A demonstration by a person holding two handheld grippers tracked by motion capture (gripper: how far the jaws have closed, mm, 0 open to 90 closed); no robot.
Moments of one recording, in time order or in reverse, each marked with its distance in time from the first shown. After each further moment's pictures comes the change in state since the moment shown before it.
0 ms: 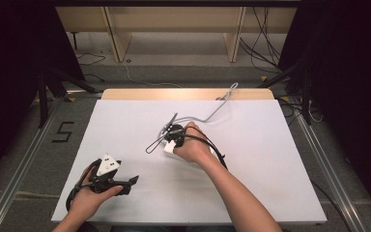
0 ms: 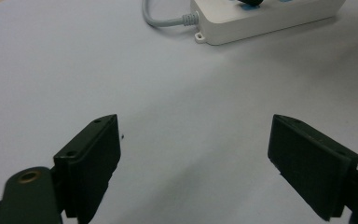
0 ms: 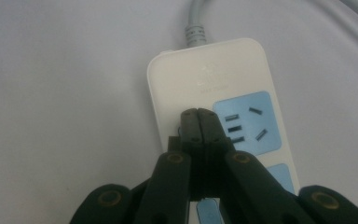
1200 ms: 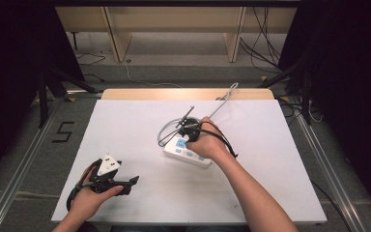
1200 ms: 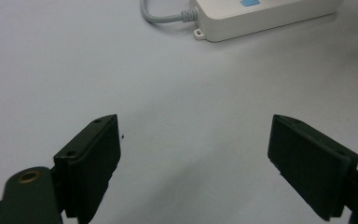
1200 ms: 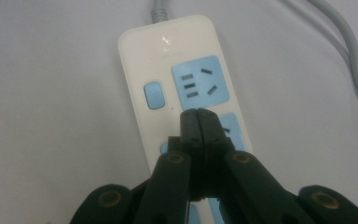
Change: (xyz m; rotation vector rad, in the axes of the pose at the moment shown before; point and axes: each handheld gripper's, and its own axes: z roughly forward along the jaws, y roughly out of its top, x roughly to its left) left arm 0.001 -0.001 0.002 0.010 -0.004 0.007; right arm -0.025 -0.026 -0.034 -0.027 0.014 0.048
